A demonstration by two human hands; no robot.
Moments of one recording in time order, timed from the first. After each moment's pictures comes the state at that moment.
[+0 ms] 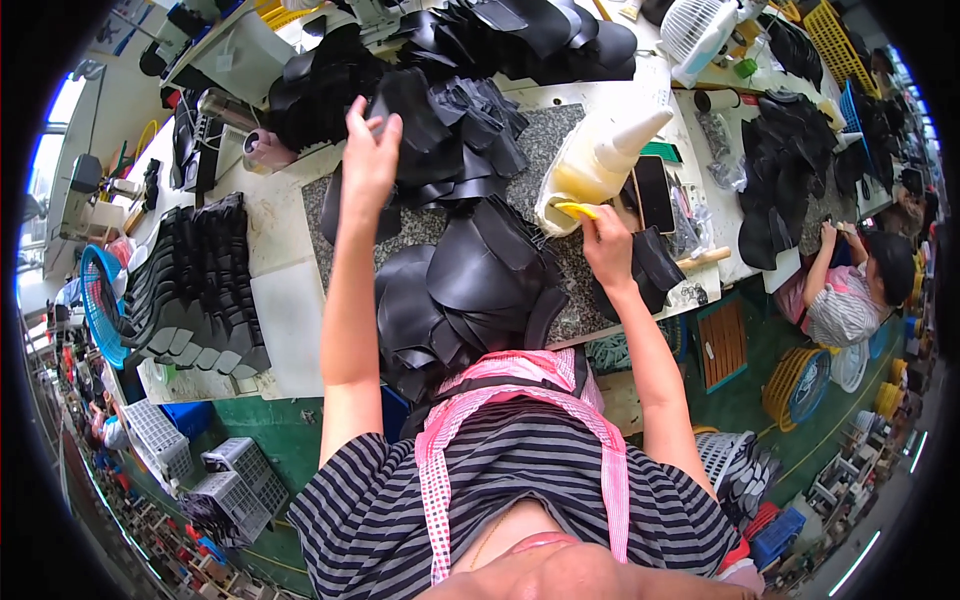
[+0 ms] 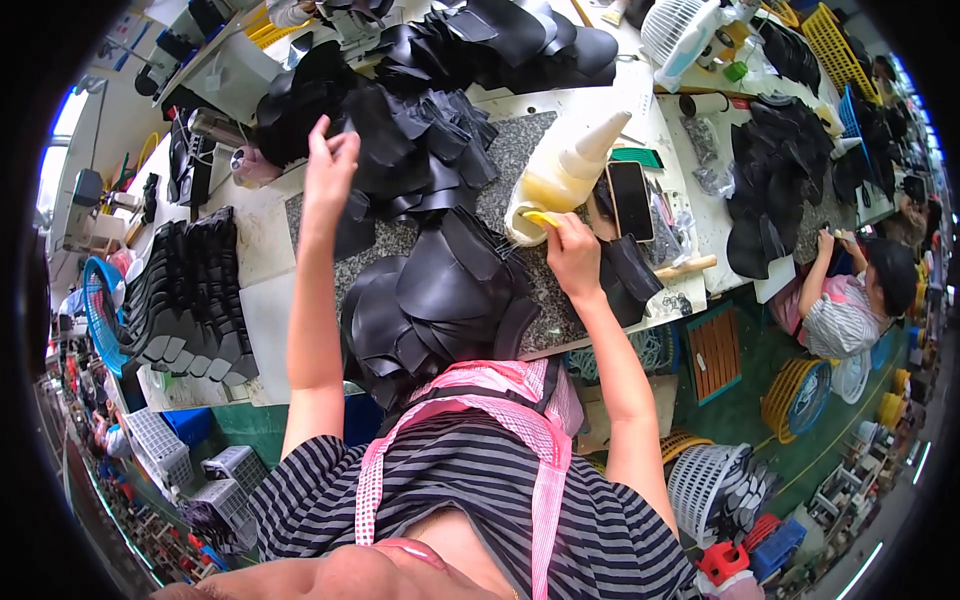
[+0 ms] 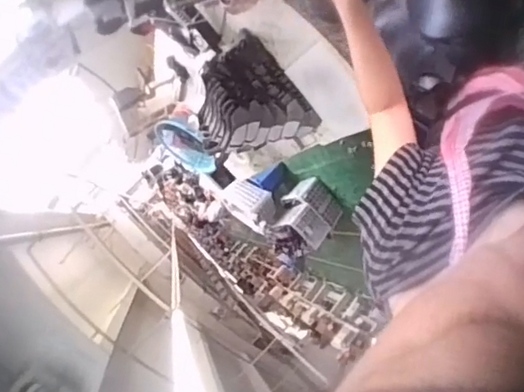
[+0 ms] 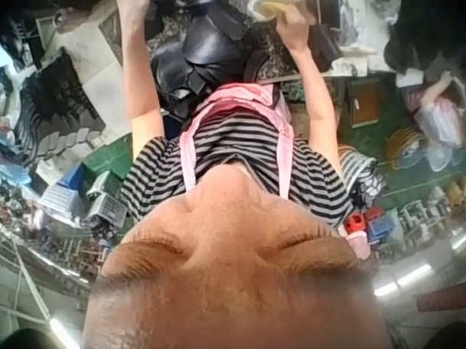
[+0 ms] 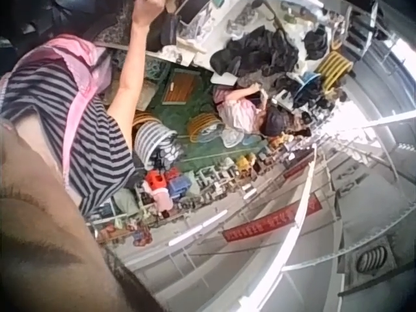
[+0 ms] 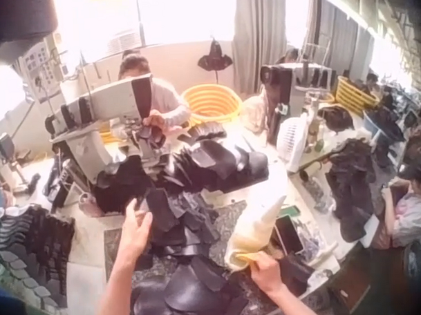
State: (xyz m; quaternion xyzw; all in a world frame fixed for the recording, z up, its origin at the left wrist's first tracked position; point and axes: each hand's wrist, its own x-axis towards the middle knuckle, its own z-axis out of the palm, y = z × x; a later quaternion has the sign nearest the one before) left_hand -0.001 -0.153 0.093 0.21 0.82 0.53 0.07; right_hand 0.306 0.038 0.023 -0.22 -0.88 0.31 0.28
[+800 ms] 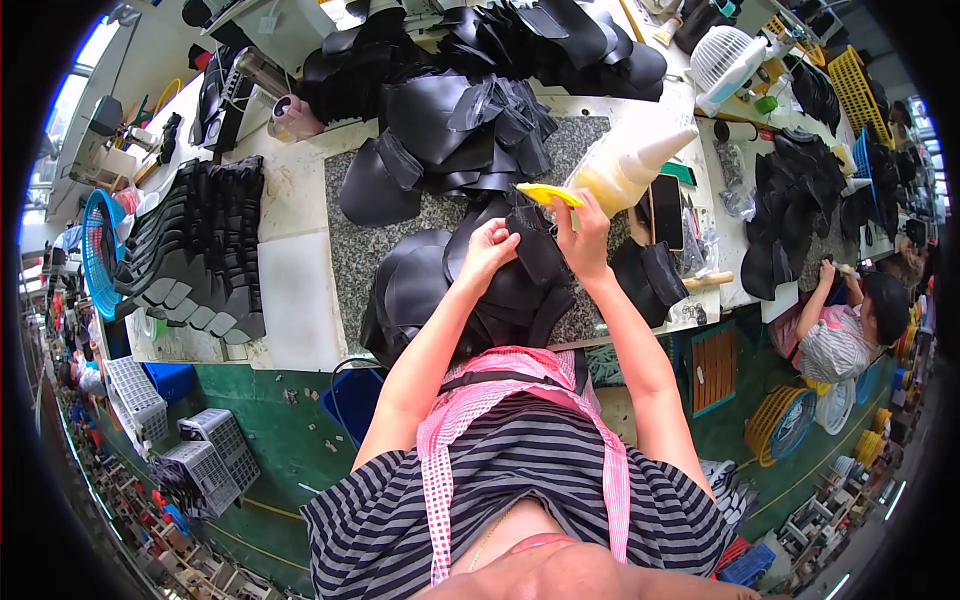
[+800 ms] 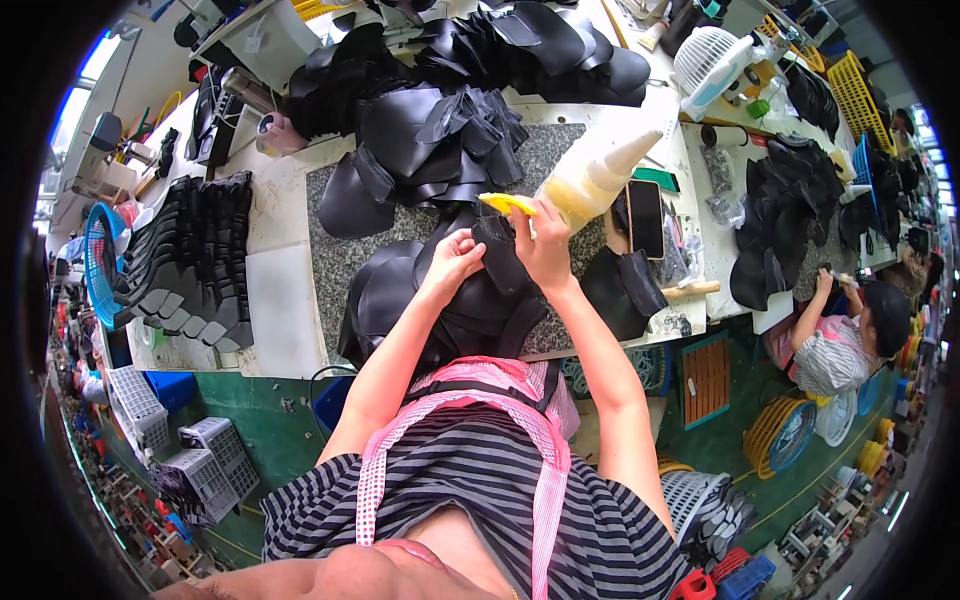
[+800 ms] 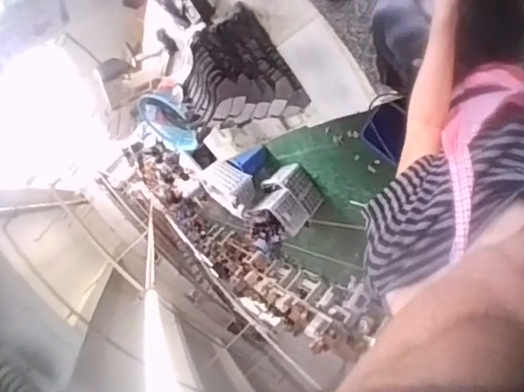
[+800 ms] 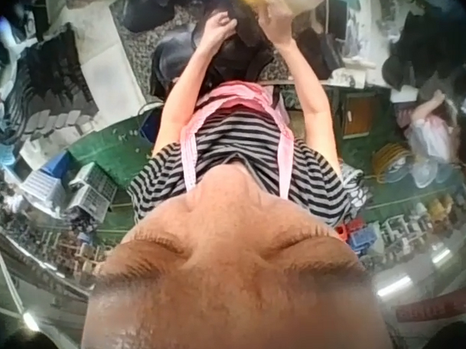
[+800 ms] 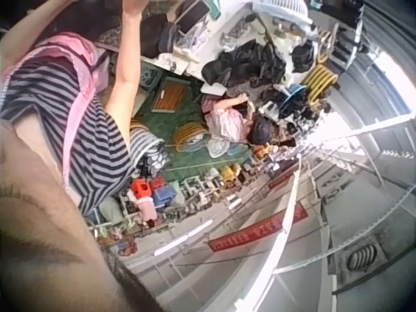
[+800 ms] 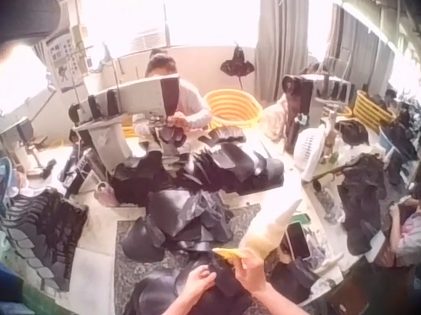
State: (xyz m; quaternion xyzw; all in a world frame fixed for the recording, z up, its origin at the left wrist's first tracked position) left_hand 0.174 -0.165 -0.033 0.05 0.53 0.71 0.47; right_hand 0.251 -0.007 0.055 -0.13 -0.85 0.40 0.33
